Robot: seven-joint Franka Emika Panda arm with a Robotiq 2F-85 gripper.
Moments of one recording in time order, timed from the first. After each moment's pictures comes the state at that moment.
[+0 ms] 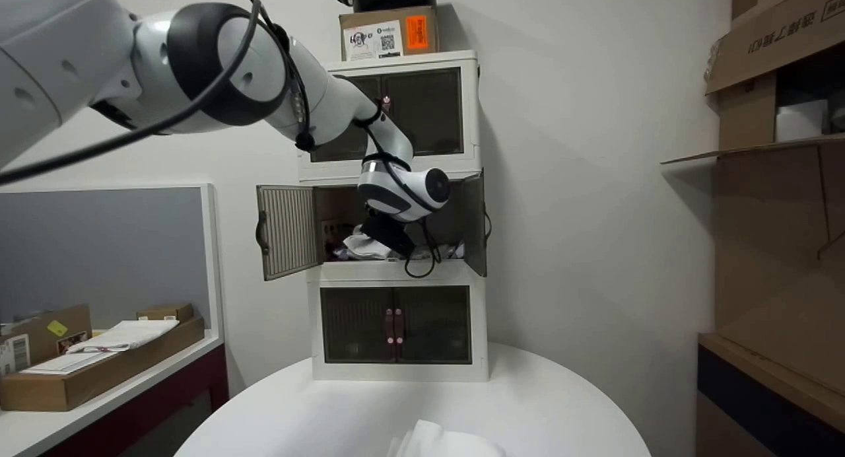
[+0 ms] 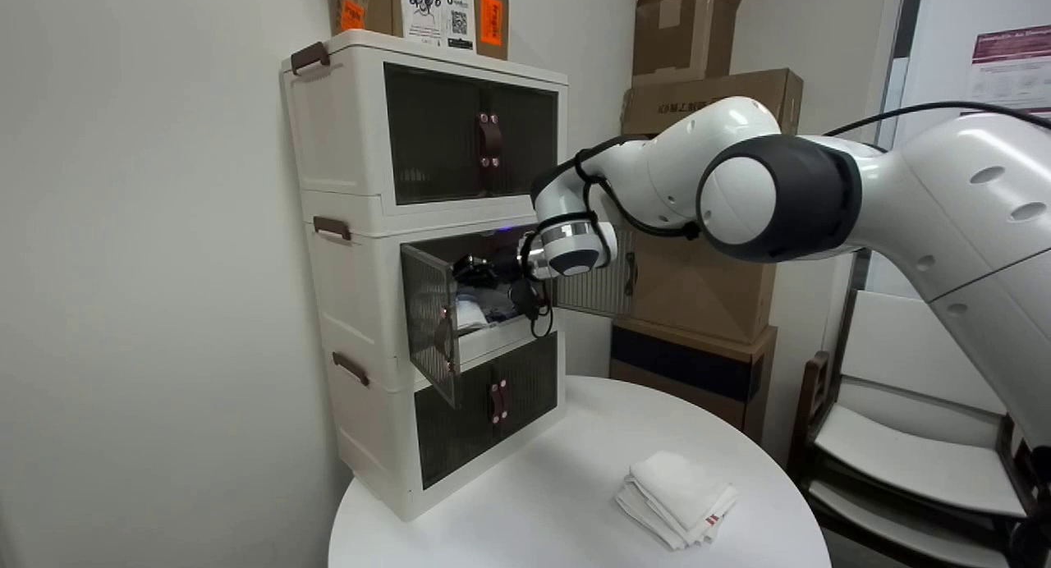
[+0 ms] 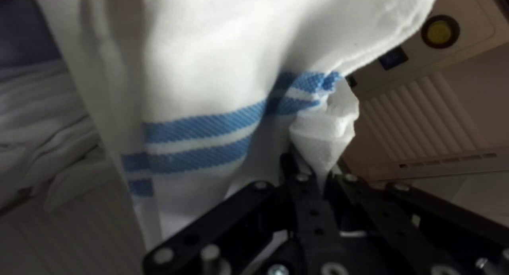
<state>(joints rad) -0.07 0.75 0.04 -1.25 1.54 2.23 -1.32</state>
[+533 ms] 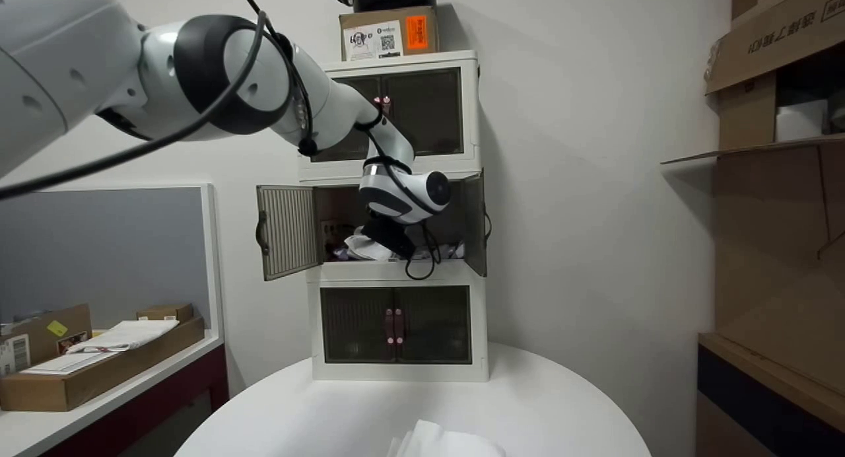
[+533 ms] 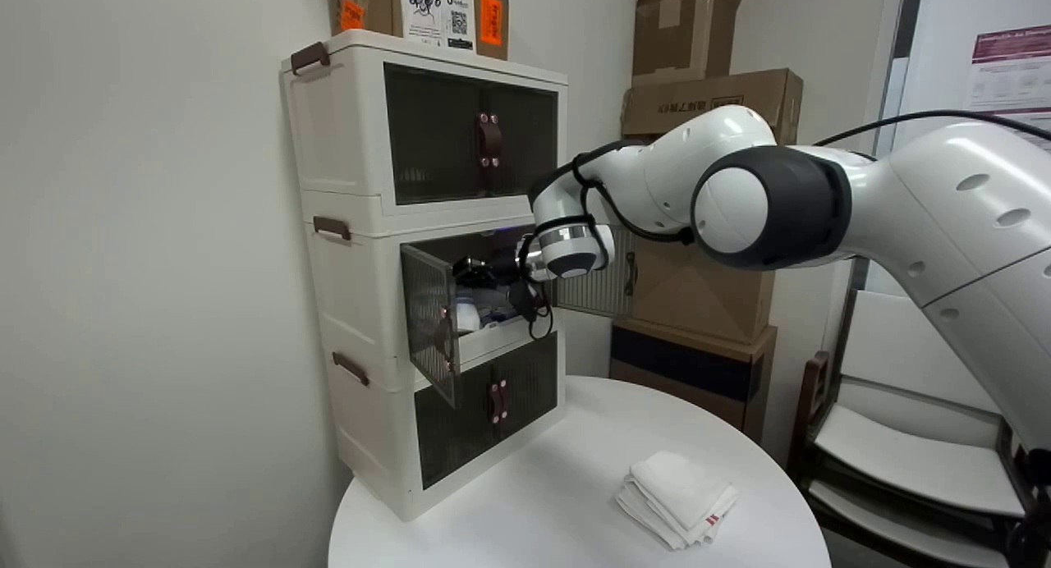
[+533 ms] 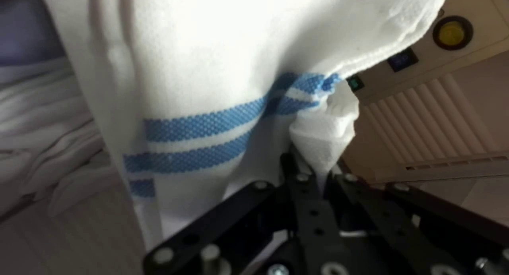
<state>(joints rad) -0.07 0.78 0.04 -1.23 1.54 2.23 -1.32</state>
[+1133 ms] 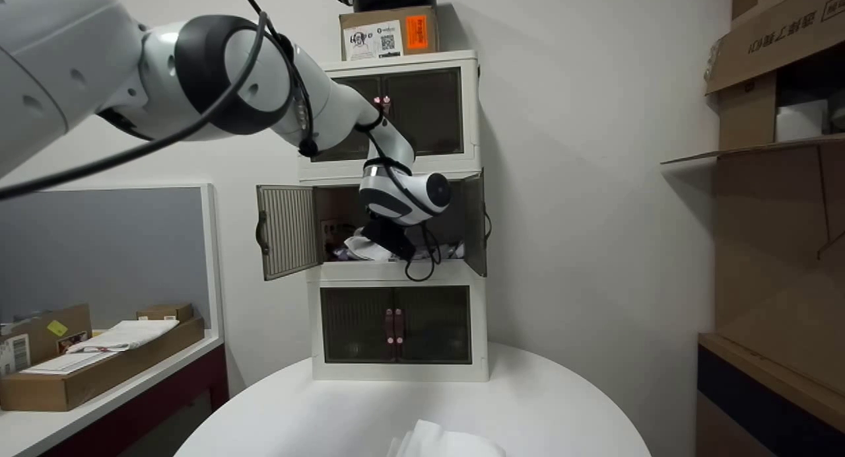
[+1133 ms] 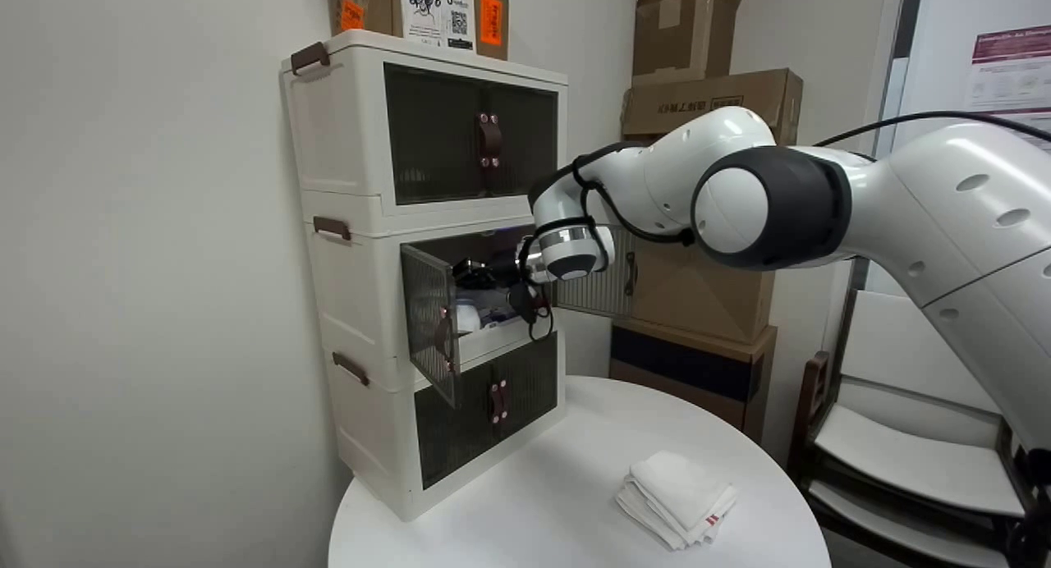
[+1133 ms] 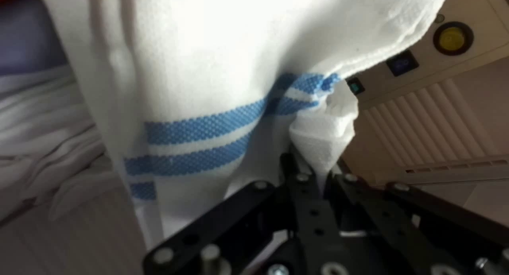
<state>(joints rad) -0.07 0.78 0.04 -1.23 1.54 2.23 -1.32</state>
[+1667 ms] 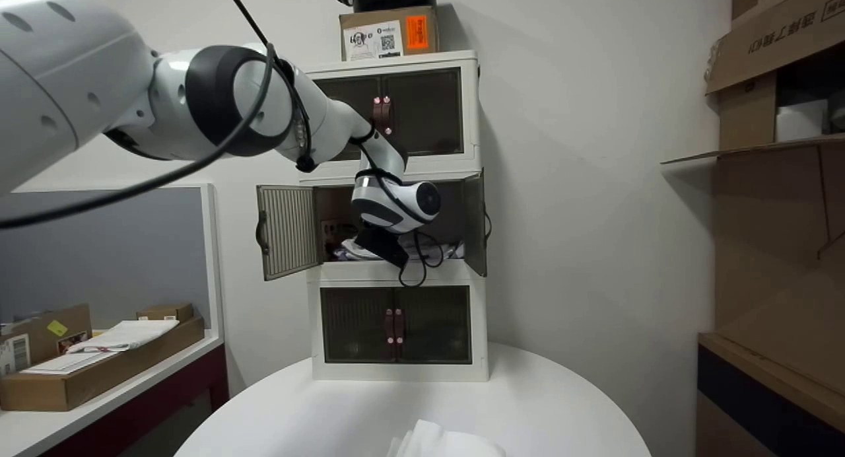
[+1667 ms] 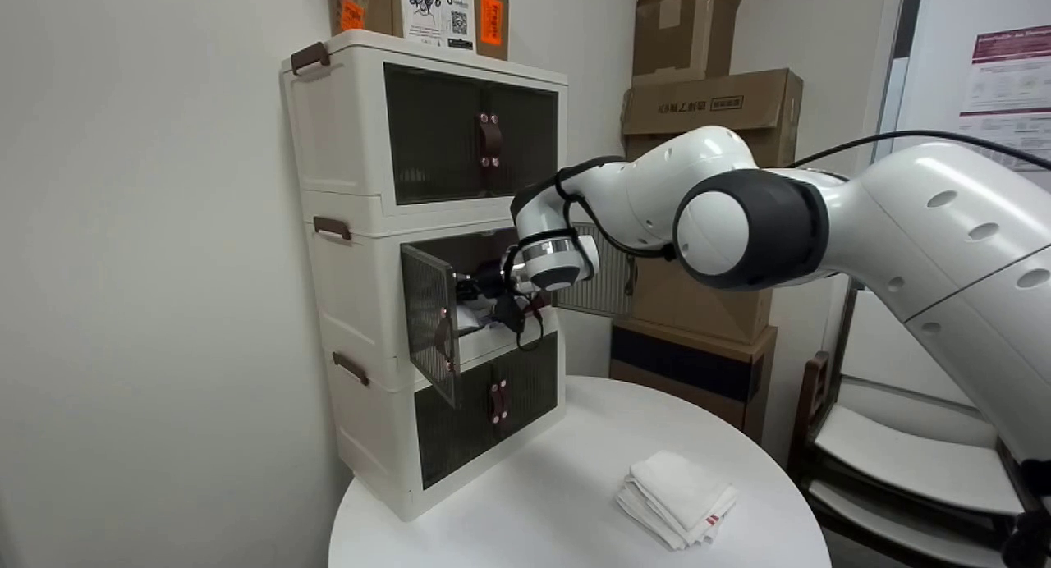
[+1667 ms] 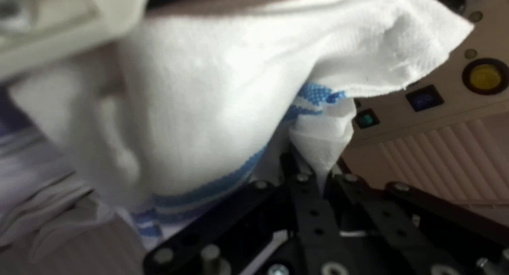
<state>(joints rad) -0.03 0.85 0.05 -1.16 1.53 2.27 -1.32</state>
